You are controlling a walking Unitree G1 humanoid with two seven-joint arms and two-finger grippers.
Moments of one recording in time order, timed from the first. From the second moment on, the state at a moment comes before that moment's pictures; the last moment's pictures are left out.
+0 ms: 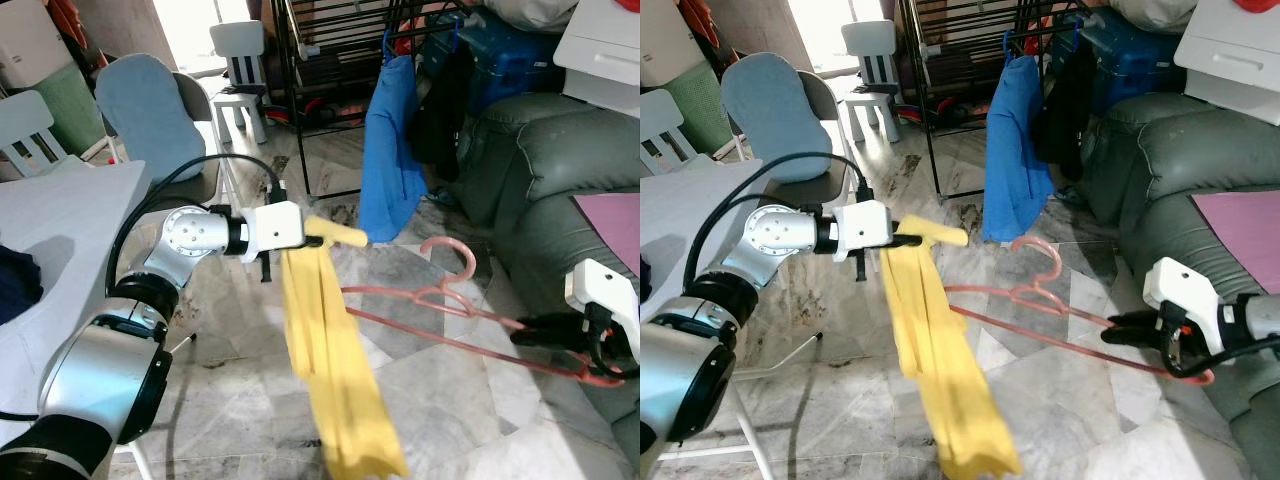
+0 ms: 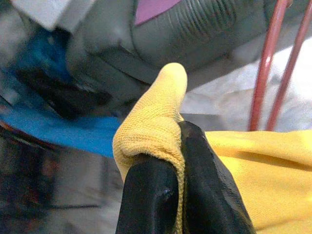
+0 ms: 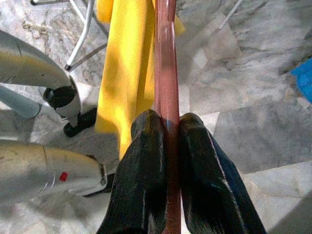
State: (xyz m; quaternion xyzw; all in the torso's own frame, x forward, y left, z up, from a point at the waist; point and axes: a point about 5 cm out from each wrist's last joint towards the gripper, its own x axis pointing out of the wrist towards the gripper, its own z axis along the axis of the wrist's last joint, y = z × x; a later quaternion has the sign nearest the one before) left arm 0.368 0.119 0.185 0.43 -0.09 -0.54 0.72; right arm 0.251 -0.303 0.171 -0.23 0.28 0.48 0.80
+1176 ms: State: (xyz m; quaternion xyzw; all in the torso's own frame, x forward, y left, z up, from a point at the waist) left arm 0.335 0.077 0.218 0.51 -0.38 -0.52 0.57; right arm 0.280 -0.287 0.099 -0.17 0.30 0.36 0.87
